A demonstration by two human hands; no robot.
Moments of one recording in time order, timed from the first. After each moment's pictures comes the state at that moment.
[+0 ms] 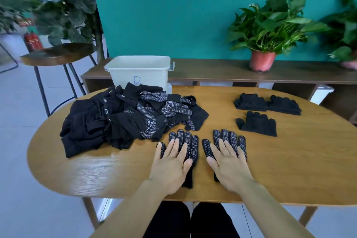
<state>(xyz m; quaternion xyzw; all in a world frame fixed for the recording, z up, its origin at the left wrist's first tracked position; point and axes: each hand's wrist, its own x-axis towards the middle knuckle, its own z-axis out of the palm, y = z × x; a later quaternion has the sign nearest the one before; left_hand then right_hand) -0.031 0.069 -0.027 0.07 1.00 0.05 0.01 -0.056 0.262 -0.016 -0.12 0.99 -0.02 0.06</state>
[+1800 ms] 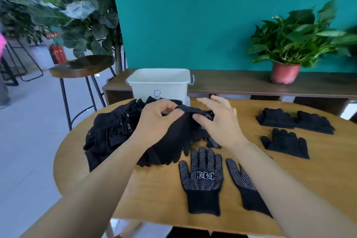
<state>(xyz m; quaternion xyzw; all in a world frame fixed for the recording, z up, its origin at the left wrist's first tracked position) -0.073 -0.026 0.121 0.05 0.86 0.45 -0.24 -0.109 0.159 0.117 -0.22 0.89 -0.36 -0.17</state>
